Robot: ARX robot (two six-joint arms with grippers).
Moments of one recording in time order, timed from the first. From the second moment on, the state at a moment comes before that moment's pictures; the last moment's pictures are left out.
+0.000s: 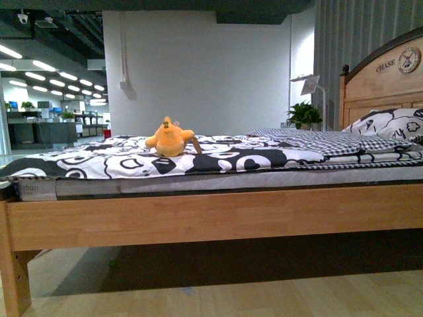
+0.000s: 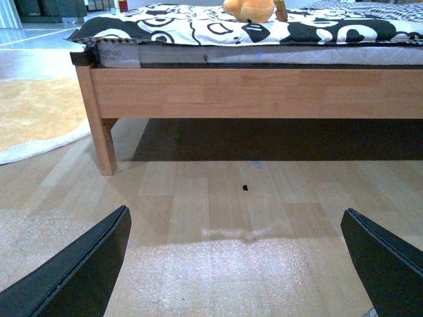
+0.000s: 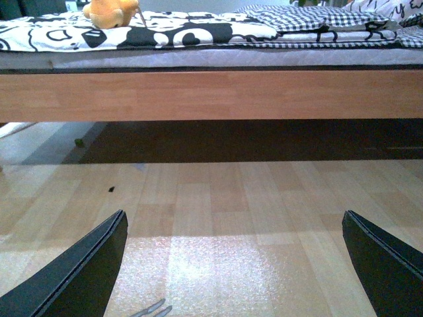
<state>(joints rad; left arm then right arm) 0.00 0.00 0.01 -0.01 0.00 0.00 0.00 0.00 0.01 0.00 0.00 0.00</state>
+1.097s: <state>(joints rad) 0.00 0.00 0.01 -0.01 0.00 0.00 0.00 0.00 0.01 0.00 0.00 0.00</state>
